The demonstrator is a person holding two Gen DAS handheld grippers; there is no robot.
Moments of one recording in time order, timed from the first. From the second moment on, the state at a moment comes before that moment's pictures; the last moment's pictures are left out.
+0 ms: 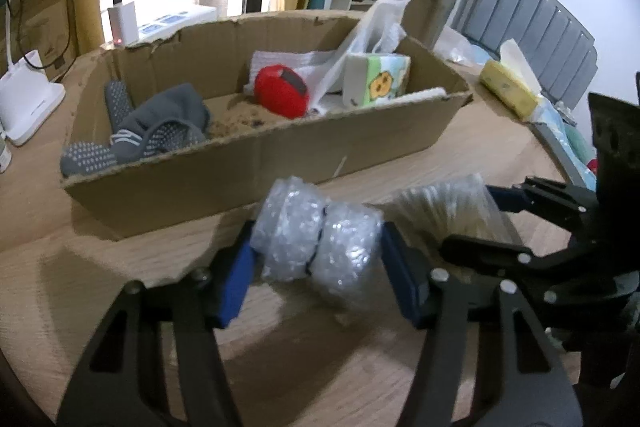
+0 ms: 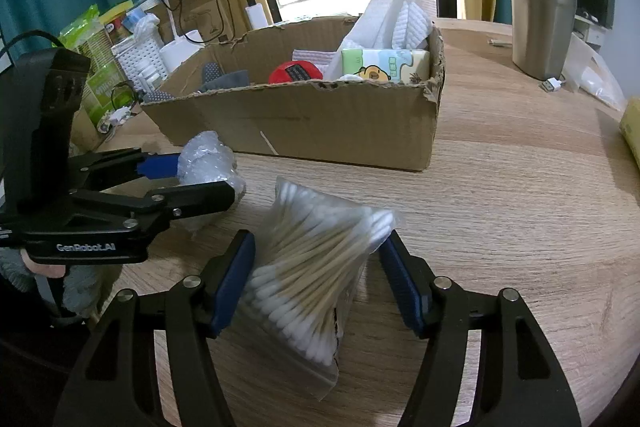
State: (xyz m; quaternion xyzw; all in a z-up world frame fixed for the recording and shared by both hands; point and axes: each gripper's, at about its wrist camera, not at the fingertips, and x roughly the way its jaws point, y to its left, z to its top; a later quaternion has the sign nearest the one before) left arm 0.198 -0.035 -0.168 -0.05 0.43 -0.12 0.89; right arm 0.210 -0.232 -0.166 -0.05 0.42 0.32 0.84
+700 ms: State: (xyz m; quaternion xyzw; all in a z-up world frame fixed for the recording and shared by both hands) left arm 0.173 -0.023 -0.131 -0.07 0.38 -0.15 0.91; right arm 0.208 -0.224 -0.140 -0.06 0.40 0.32 0.86
